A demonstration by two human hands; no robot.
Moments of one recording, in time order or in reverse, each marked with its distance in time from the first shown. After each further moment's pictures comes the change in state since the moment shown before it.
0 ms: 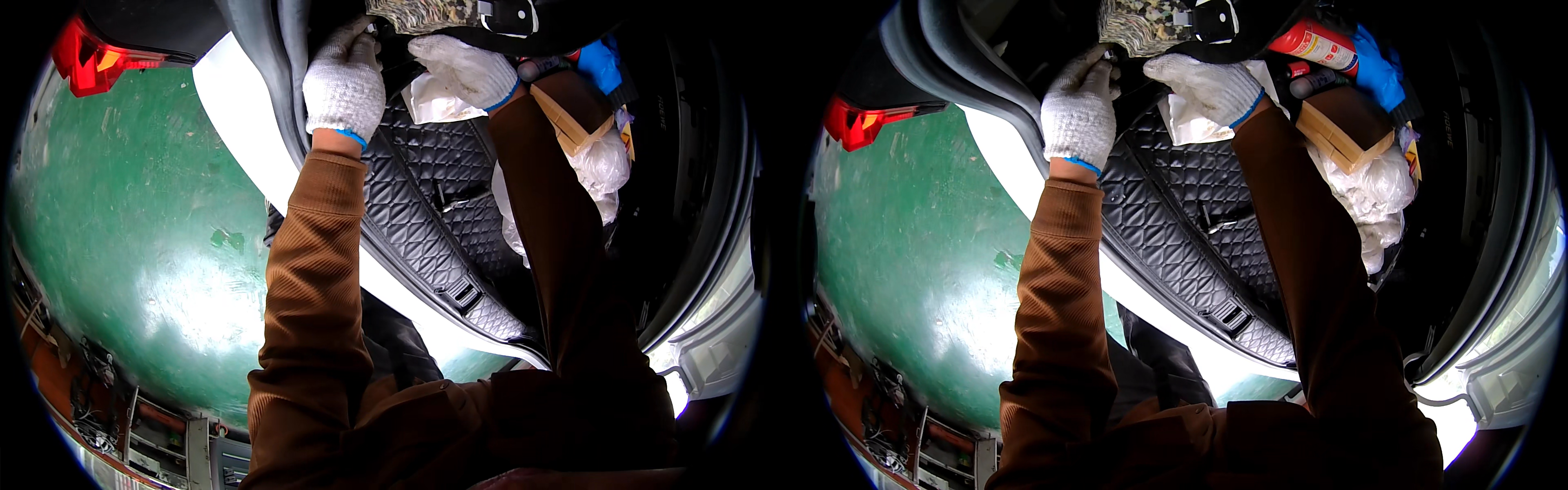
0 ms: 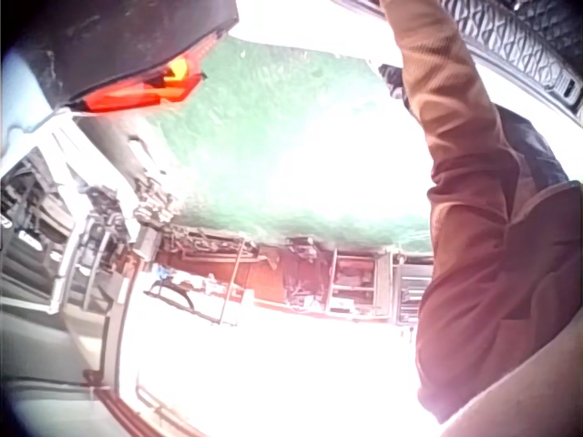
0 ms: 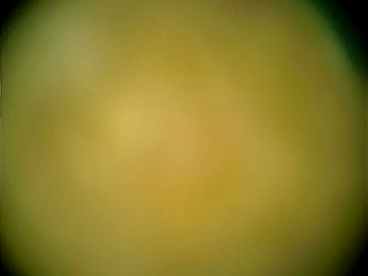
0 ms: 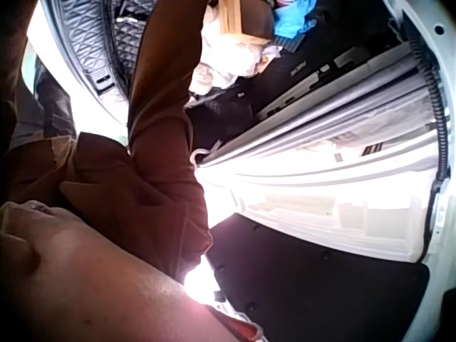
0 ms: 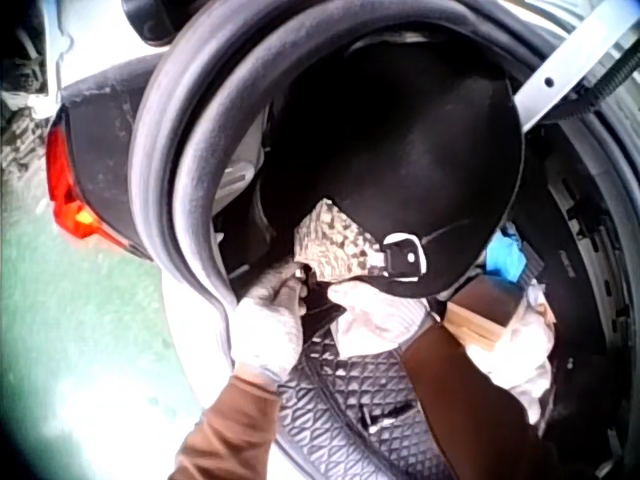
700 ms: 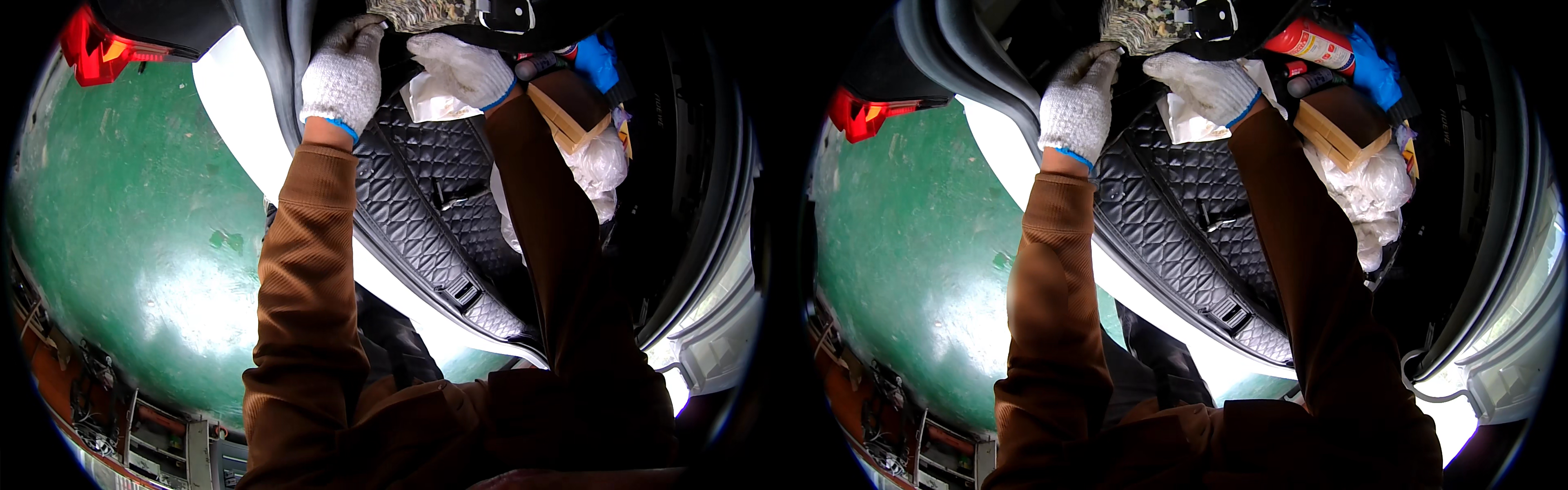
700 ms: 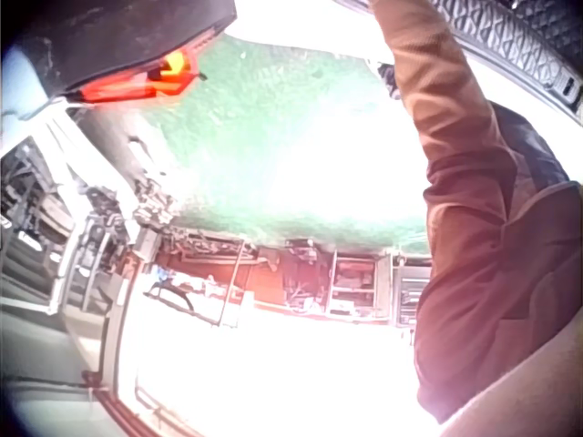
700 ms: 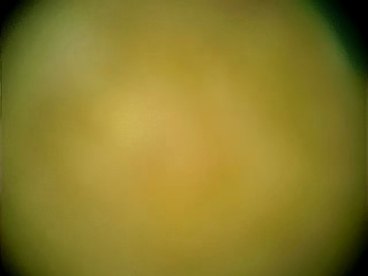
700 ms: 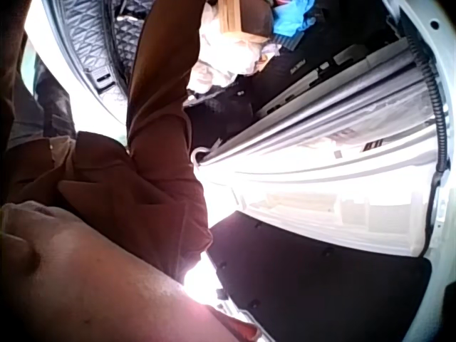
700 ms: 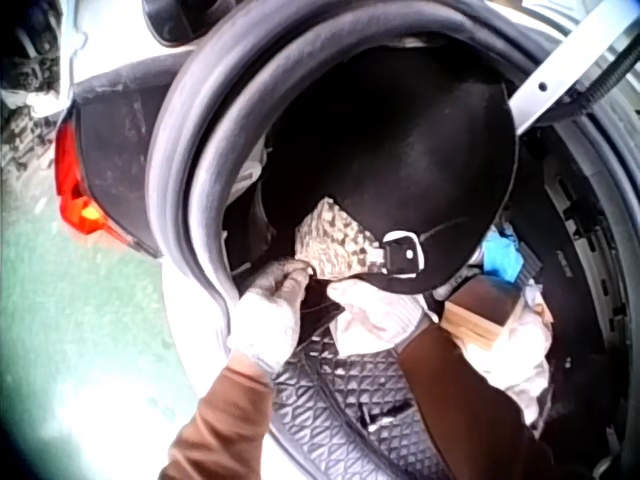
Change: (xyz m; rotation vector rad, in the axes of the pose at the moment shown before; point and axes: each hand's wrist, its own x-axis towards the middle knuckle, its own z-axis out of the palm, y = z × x) left_hand 0.011 -0.001 -0.008 0.158 -0.087 0.066; right_hand 0.011 -0.032 -0.006 -0.330 -0.048 0.208
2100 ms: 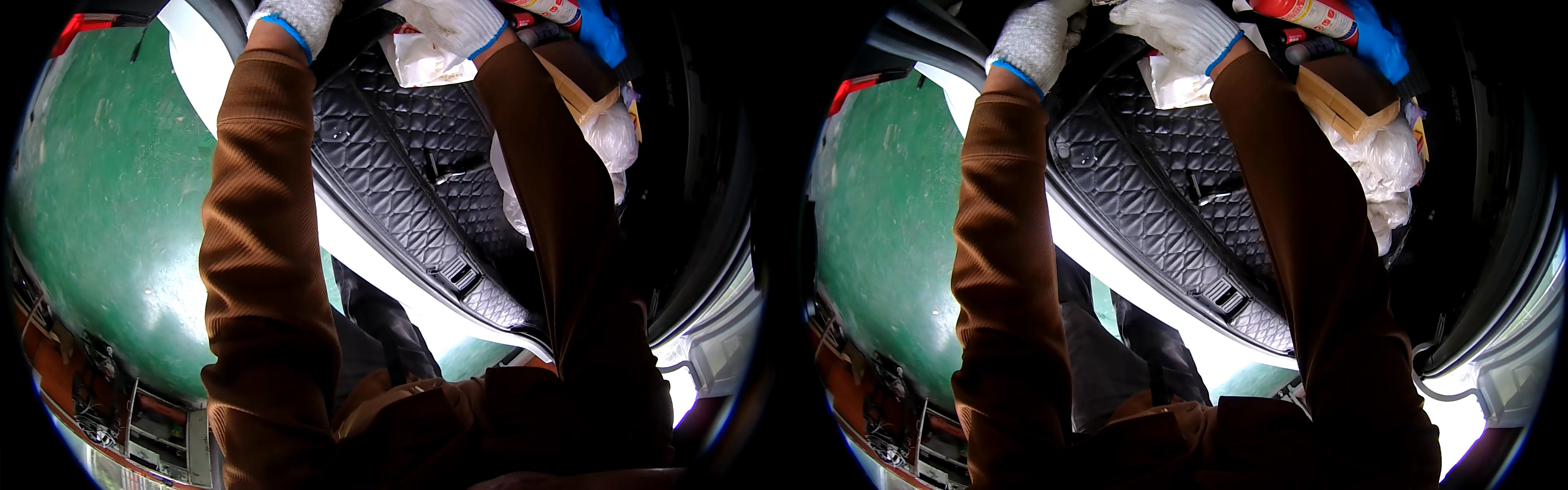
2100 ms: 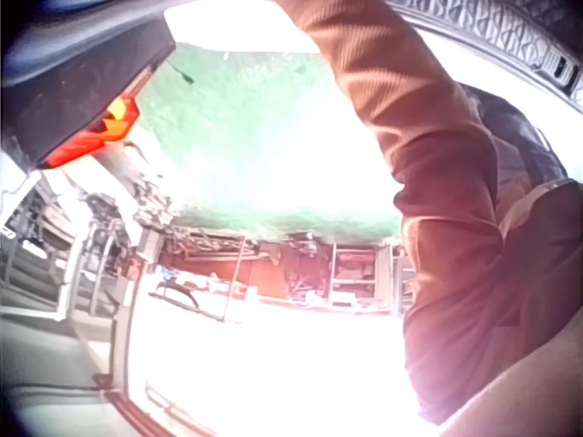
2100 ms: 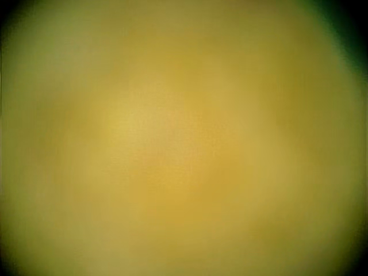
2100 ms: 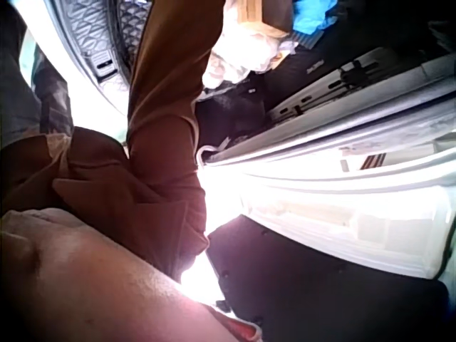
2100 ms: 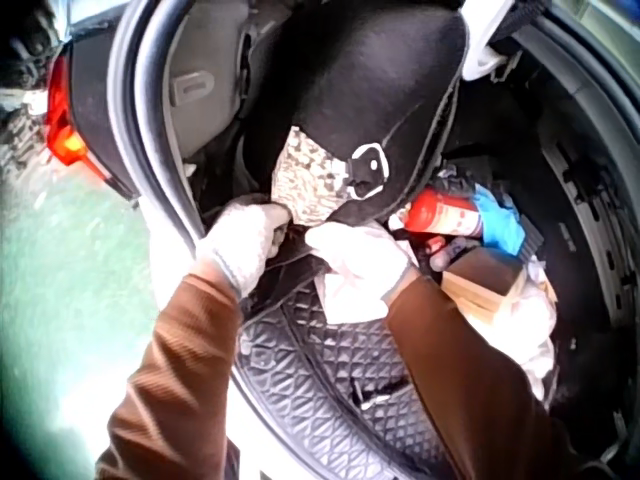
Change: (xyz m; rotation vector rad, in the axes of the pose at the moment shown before) left_hand 0.034 0.038 -0.001 -0.197 -0.239 -0.146; right_hand 0.024 -0.014 0.016 1.550 0.457 0.776
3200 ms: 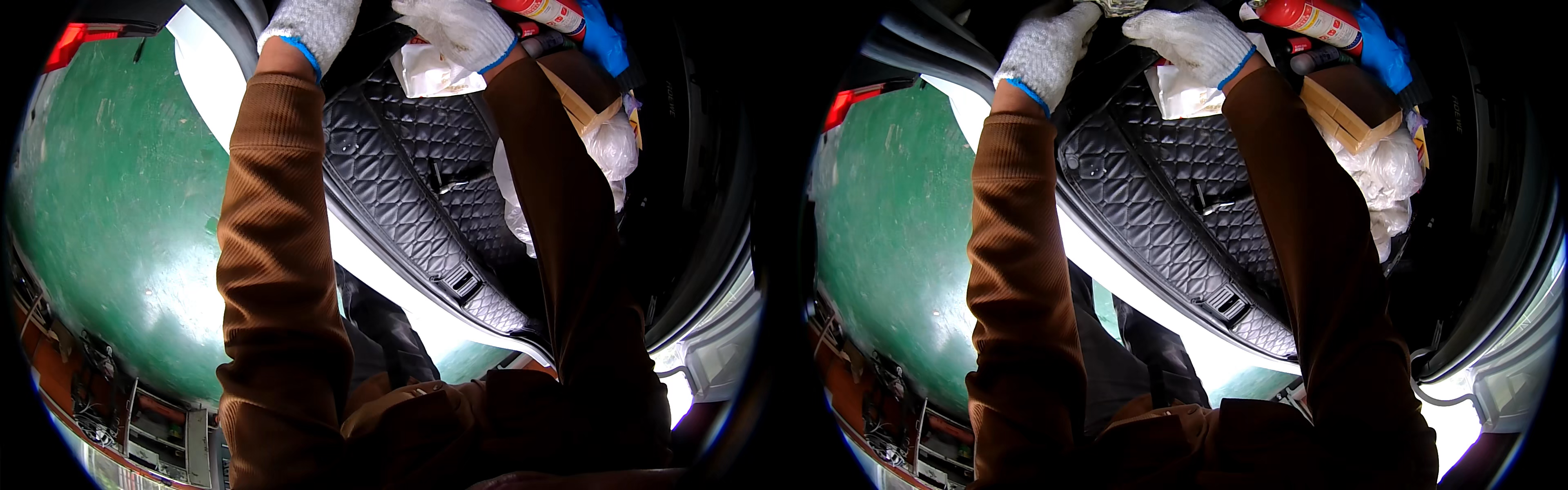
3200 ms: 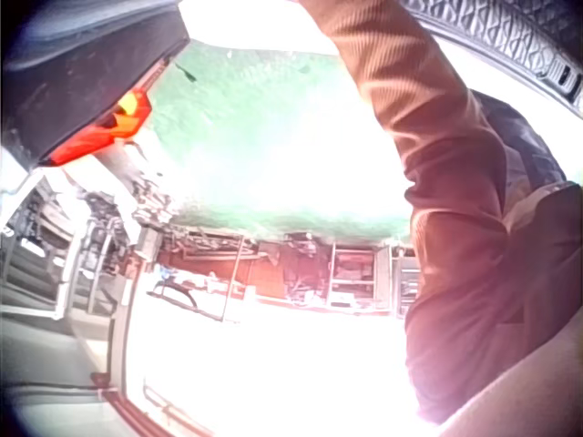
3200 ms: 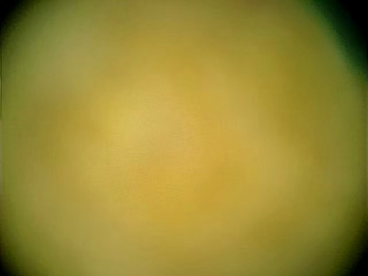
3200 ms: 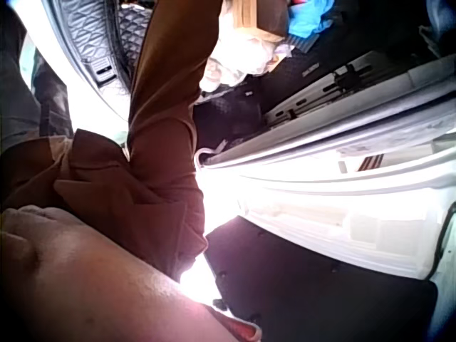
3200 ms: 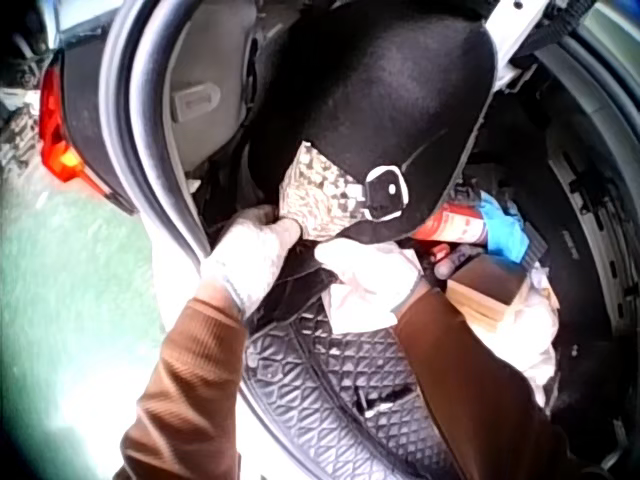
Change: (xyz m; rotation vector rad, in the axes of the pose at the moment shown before) left_hand 0.000 -0.006 -0.003 0.265 0.052 0.208; right_hand -0.007 -0.007 0.012 -0.250 0.045 -0.148
